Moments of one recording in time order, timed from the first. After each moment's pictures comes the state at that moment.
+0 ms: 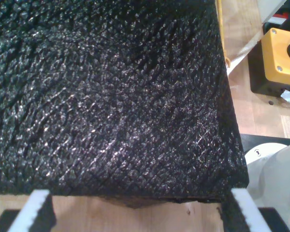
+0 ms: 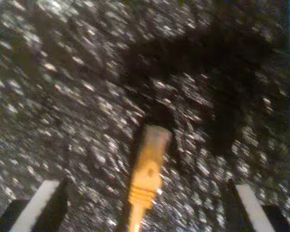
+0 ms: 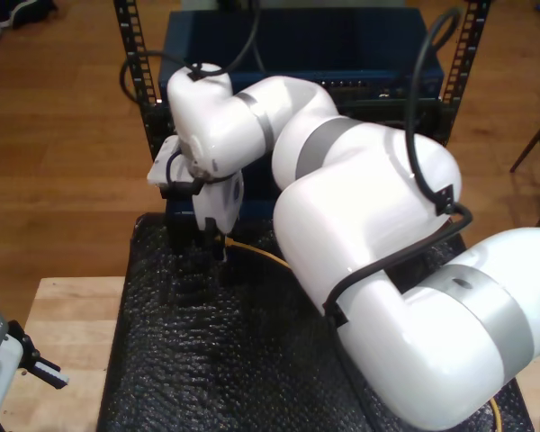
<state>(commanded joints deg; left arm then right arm) 40.6 -20.8 -35.2 -23.6 92.9 -229.4 36.1 46.7 -113.9 -3.9 70.9 -38.9</state>
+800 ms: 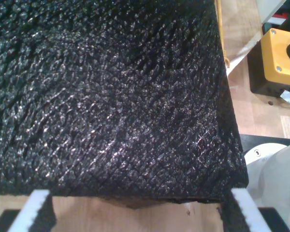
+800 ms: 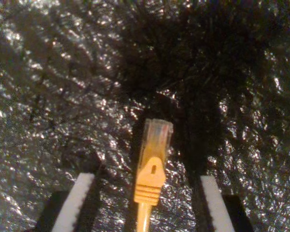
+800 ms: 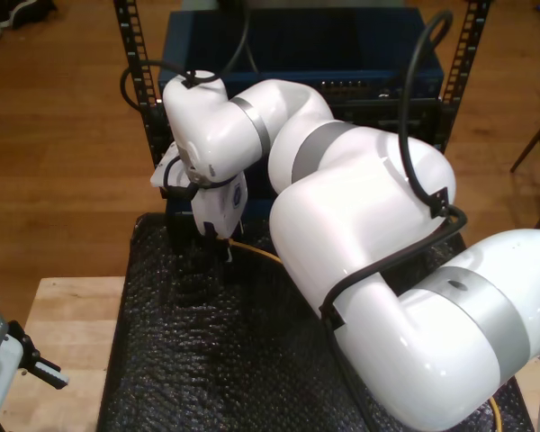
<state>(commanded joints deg) 40.6 -20.8 -35.2 -23.6 92.9 -229.4 36.5 46.7 -114.0 -5.8 72.0 -33.8</state>
